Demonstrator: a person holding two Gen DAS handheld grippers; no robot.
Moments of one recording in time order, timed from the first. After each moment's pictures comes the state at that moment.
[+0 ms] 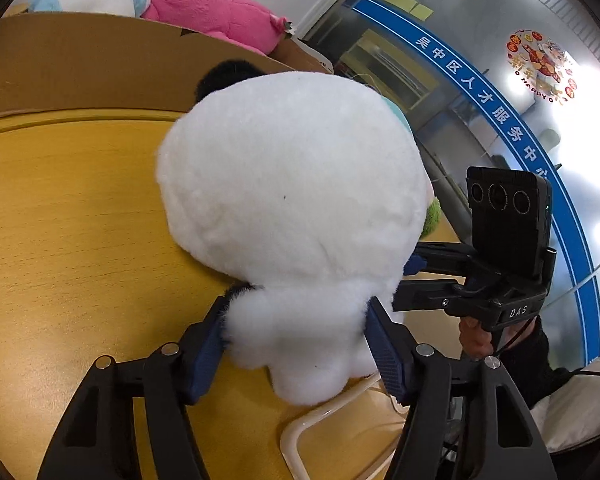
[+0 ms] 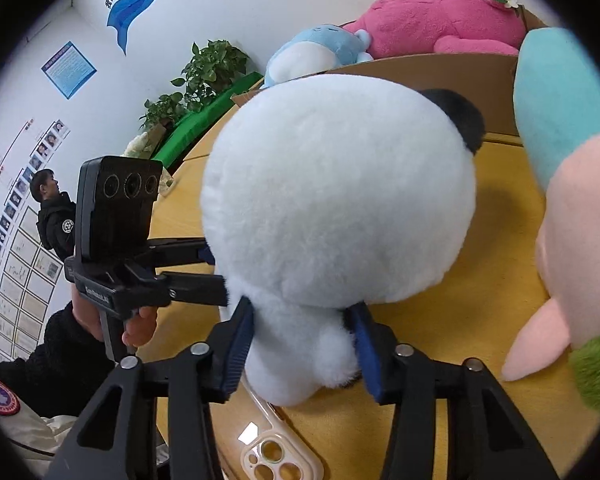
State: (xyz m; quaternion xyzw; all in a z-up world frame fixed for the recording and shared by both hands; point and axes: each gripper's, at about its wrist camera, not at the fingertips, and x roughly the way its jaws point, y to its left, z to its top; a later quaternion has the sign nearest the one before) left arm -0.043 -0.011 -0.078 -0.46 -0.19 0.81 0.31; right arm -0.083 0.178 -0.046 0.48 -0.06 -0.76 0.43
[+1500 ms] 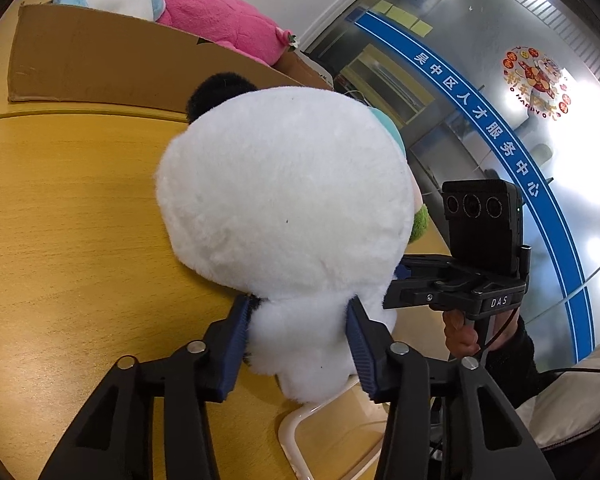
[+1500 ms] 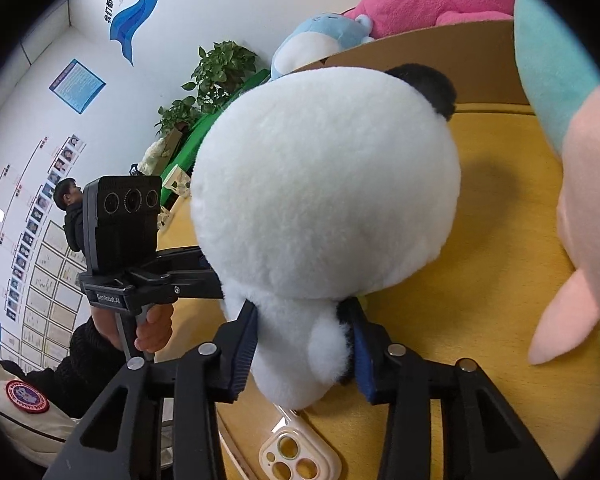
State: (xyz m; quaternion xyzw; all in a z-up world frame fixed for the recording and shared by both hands) left arm -0.024 -0.022 -0.072 -0.44 -0.21 0.81 0.31; right arm -0.081 0.189 -0.058 0.50 -0.10 -0.73 0.45
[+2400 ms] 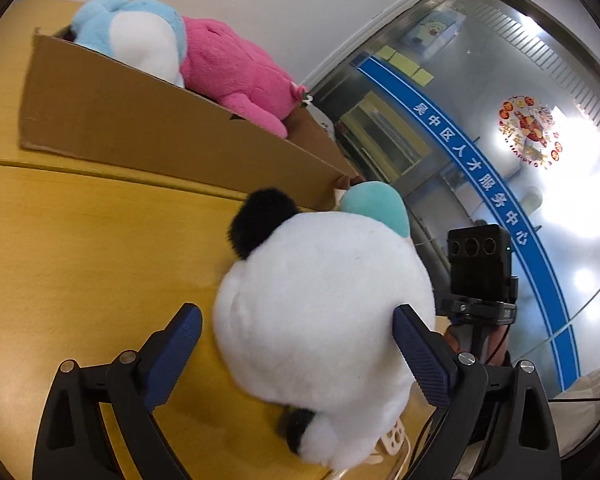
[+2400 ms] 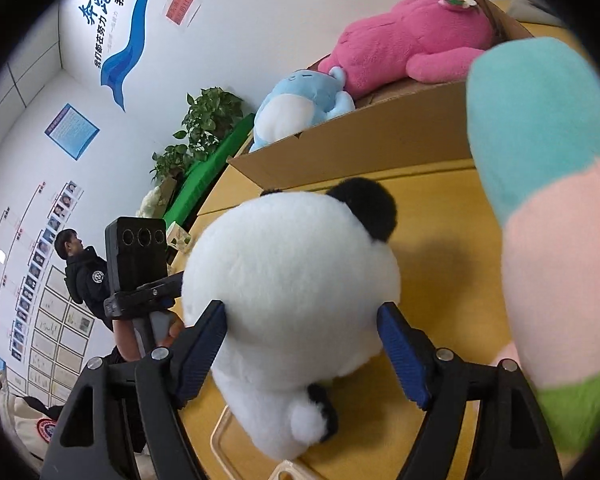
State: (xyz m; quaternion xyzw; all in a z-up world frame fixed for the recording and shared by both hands) left arm -0.071 -0.062 -0.066 -0.39 -0.27 0.82 0.32; right arm -0.116 0.208 -0.032 0.46 -0.16 -0.76 0.42
